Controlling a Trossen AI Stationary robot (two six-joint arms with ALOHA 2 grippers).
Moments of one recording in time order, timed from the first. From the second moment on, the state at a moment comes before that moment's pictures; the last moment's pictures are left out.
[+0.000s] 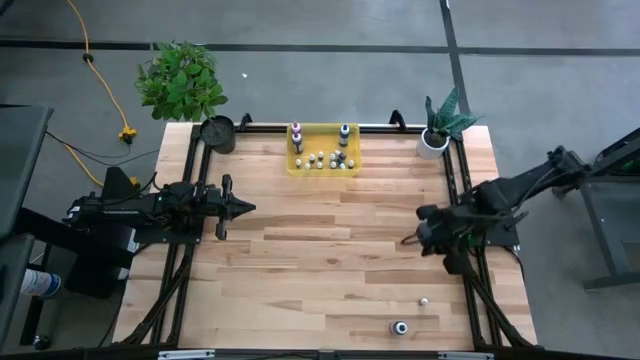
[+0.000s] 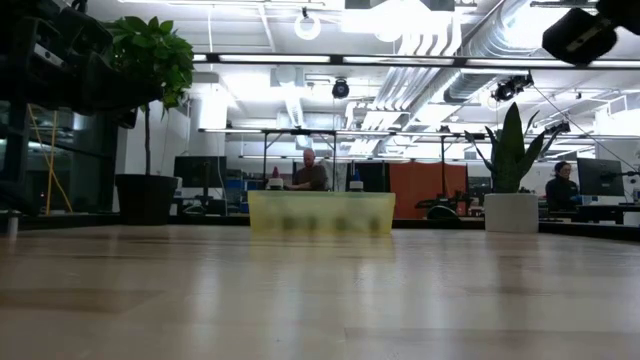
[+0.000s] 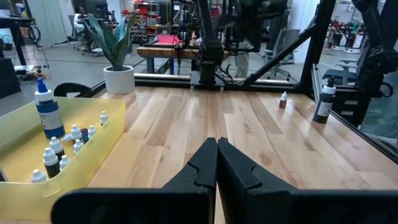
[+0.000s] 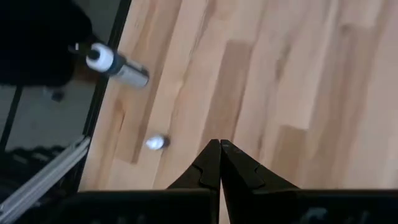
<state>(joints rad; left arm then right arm) 0.03 0.06 0.01 0.01 0.01 -0.03 0.40 0.95 0.91 -0.98 -0.19 0.27</state>
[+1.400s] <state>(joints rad) 0.03 0.06 0.01 0.01 0.01 -0.03 0.99 1.45 0.91 -0.81 0.06 1.43</state>
